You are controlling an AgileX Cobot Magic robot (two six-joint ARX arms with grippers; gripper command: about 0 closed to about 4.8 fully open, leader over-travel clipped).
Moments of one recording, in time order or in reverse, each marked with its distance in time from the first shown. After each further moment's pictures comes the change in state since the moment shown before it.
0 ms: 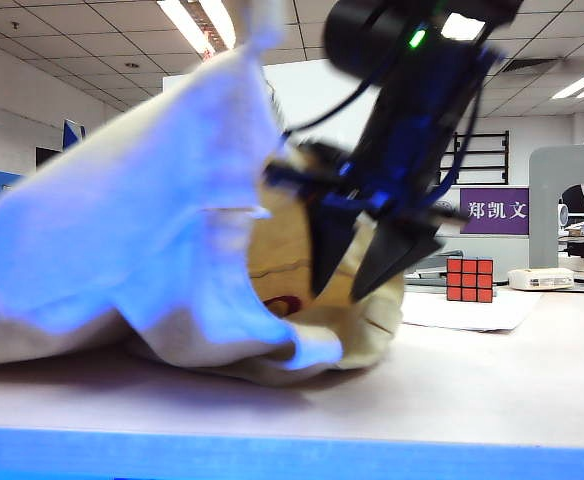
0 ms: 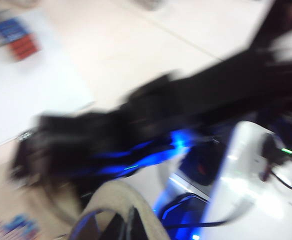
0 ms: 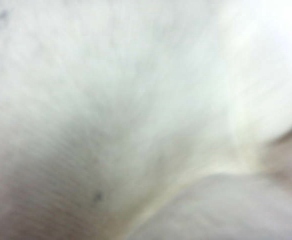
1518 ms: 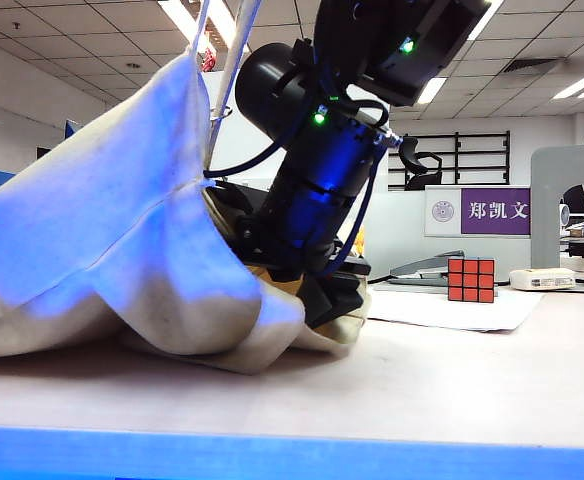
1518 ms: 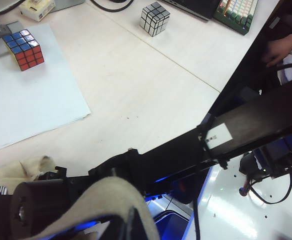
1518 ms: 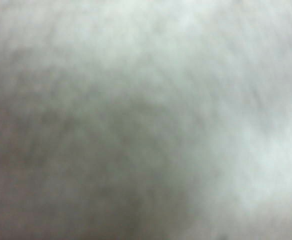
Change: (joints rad) left arm 0.101 -0.052 -0.002 0.020 0.153 -0.026; right arm 0.123 0.239 0.075 0.251 0.009 -0.006
